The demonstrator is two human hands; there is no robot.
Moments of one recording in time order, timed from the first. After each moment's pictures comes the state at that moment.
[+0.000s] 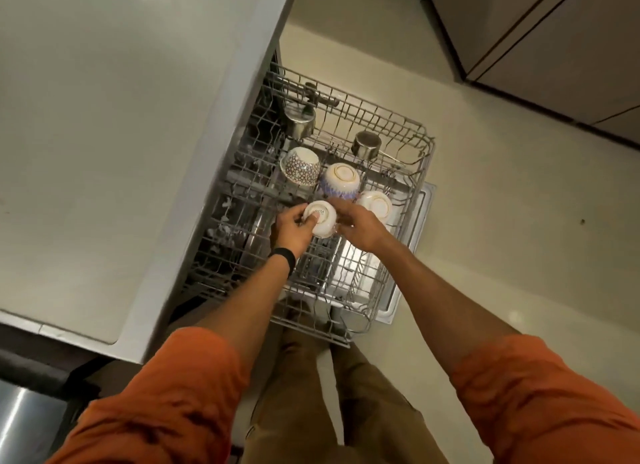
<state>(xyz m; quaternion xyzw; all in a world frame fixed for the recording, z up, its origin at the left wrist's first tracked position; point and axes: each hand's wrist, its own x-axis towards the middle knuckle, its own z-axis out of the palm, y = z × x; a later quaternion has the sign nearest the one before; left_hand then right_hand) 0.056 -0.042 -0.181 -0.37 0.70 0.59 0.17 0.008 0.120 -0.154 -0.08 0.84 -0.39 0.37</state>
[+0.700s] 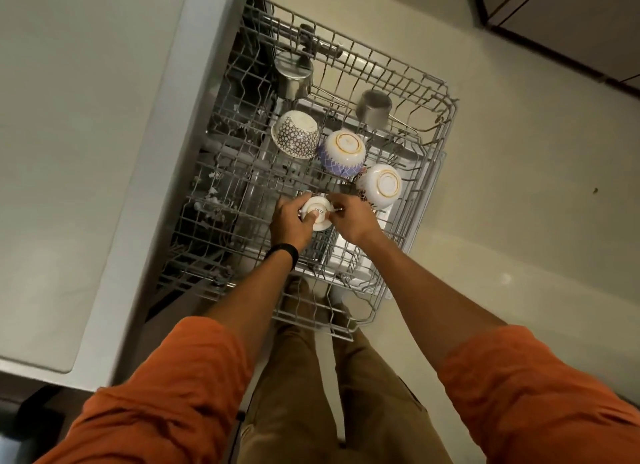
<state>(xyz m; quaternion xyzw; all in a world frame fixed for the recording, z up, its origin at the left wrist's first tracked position) 0.071 -0.034 -0.232 -0.32 0.80 0.45 0.24 0.023 0.100 -0.209 0.01 0.87 -0.29 0.39</state>
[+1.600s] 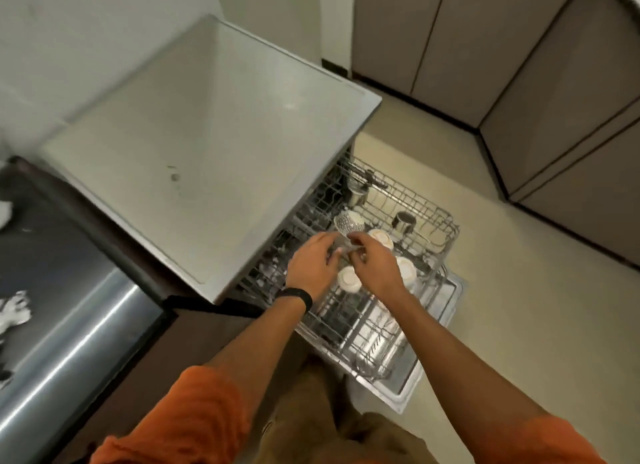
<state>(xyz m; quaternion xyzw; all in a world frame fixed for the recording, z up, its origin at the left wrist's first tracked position) 0.122 -0.044 -0.015 -0.19 0.93 0.32 0.03 0.052 0.095 -0.012 -0.18 0.88 -0.37 0.23</state>
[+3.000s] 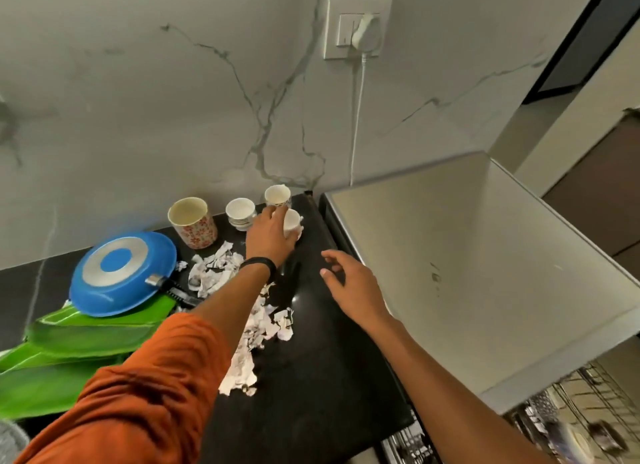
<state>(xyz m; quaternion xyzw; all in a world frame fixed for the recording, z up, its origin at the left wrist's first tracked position) 0.373 -0.578 0.088 -0.48 0.84 0.17 -0.18 0.259 -0.390 0.100 -0.49 0.76 -0.36 0.23</state>
